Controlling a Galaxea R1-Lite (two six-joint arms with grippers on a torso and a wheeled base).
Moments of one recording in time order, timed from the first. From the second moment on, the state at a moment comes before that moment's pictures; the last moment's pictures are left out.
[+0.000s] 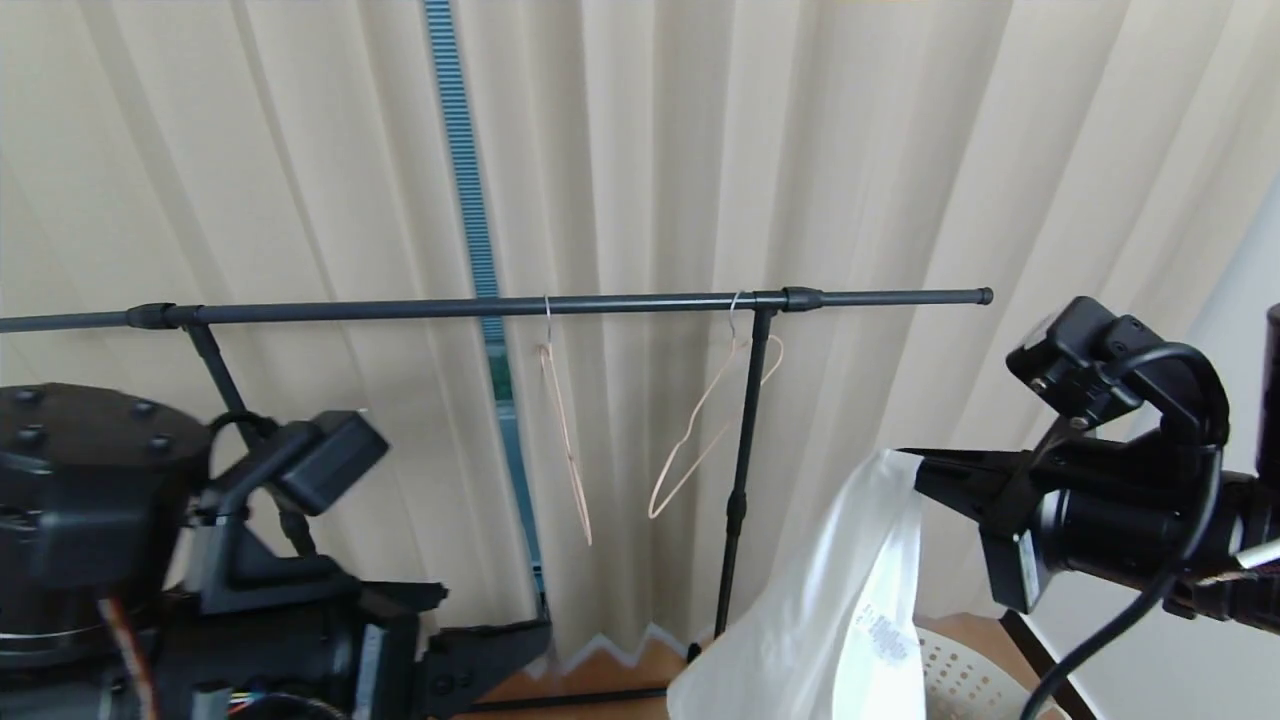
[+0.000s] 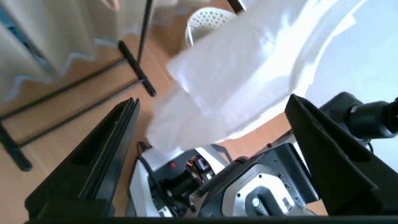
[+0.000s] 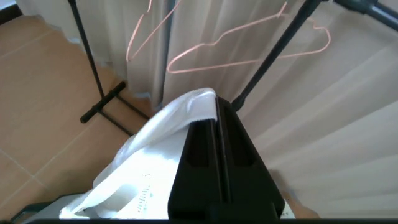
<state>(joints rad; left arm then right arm) -0.71 1.31 -0.69 0.01 -0.08 -0.36 0.65 1.35 -0.73 -0.22 -0.08 -0.13</state>
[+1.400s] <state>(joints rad) -0.93 1.86 -1.03 -0.14 0.01 -0.54 0.76 1.56 -0.84 -0.39 -0.42 -0.01</state>
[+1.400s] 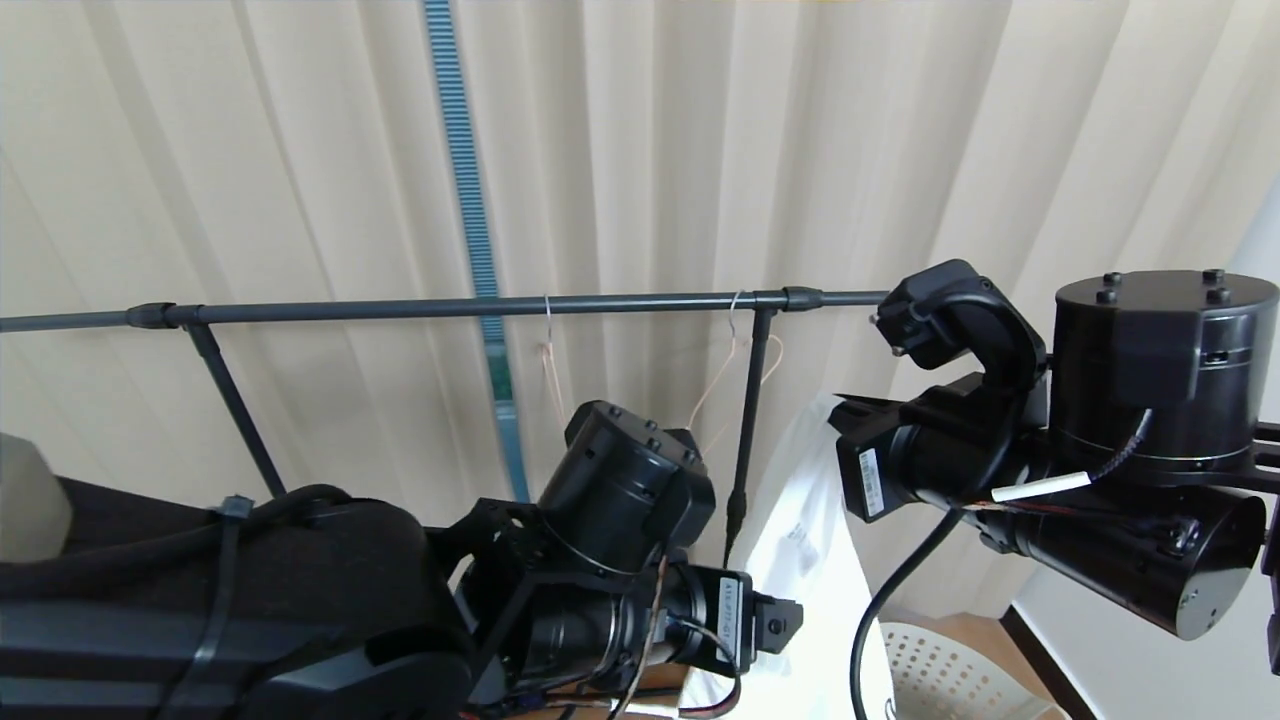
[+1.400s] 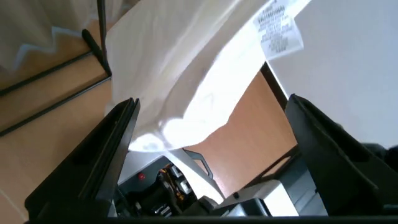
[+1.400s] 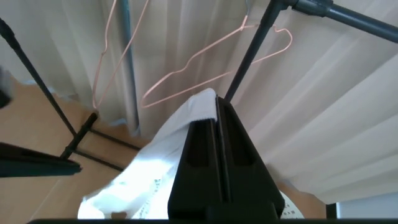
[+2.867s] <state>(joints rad) -0.82 2.02 -1.04 -0.14 0.20 -0.57 0.77 1.38 -0.76 -0.37 -0.39 -0.11</state>
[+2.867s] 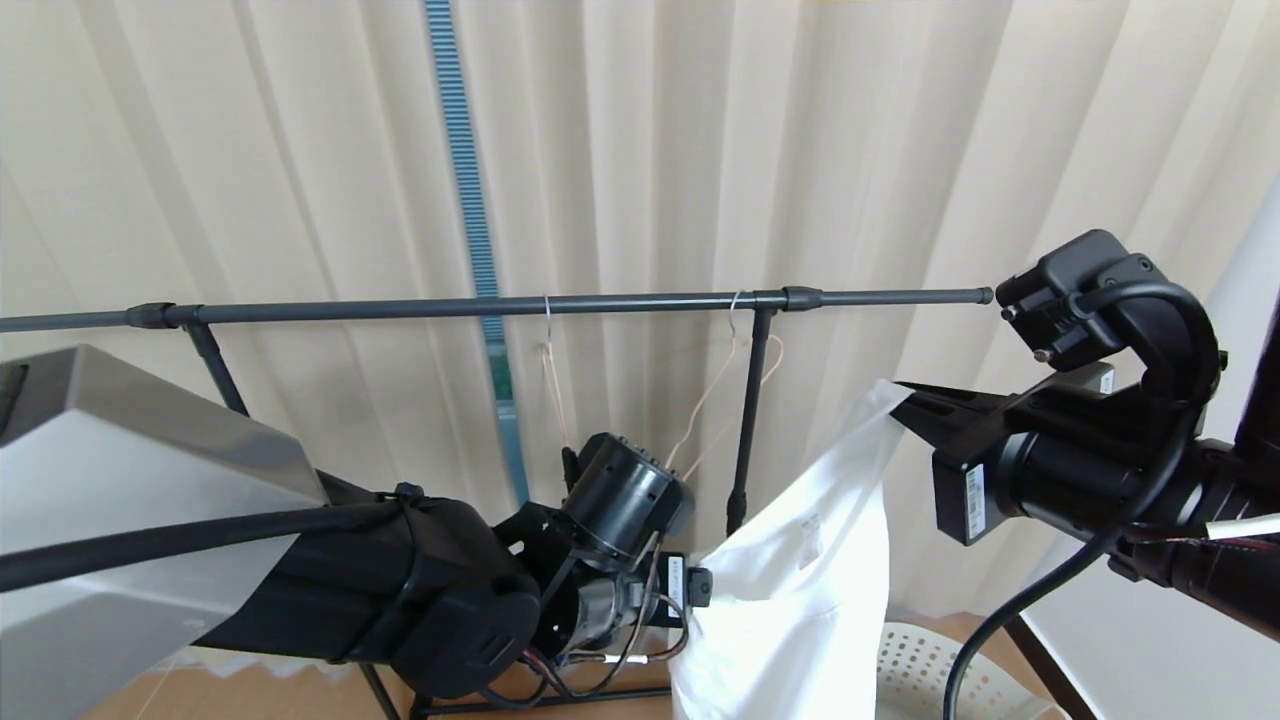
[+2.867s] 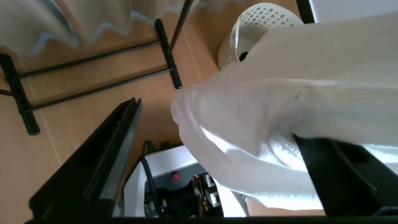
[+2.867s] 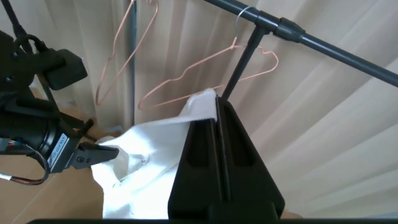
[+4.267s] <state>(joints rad) -0.85 1.62 -0.93 -0.05 0.35 -0.45 0.61 1.49 -0.71 -0.39 -0.34 -0.24</state>
